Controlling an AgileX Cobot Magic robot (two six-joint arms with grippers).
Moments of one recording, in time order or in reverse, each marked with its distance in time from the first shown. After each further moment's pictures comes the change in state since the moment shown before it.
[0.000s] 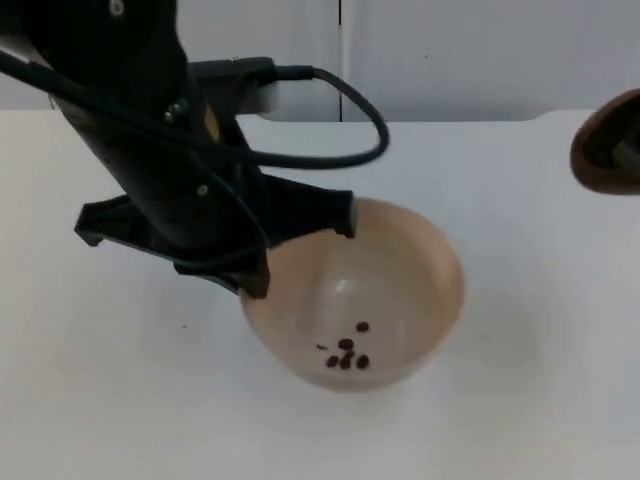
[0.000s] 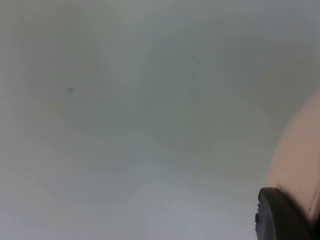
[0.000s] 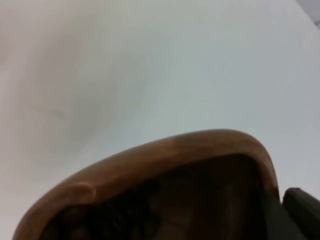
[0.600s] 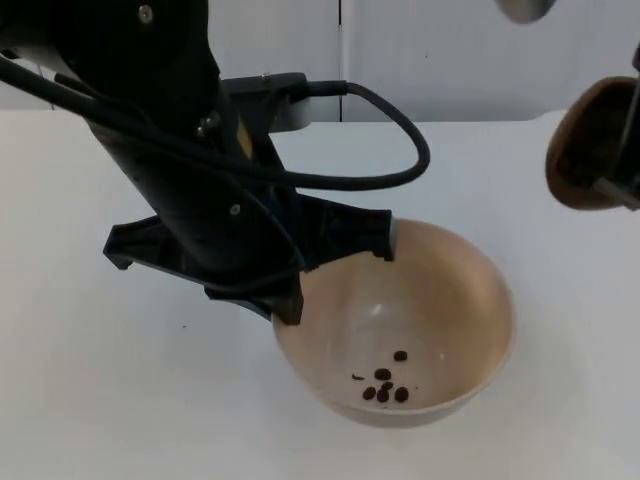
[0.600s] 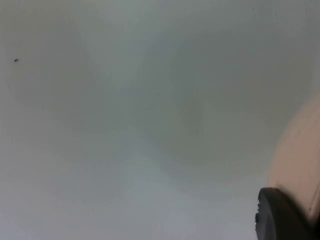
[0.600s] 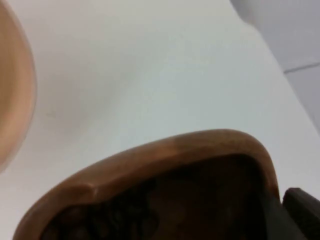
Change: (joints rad) right arm 0.191 0.006 0.000 -0.127 0.093 0.010; left arm -0.088 0.000 0.000 -0.053 0.016 0.000
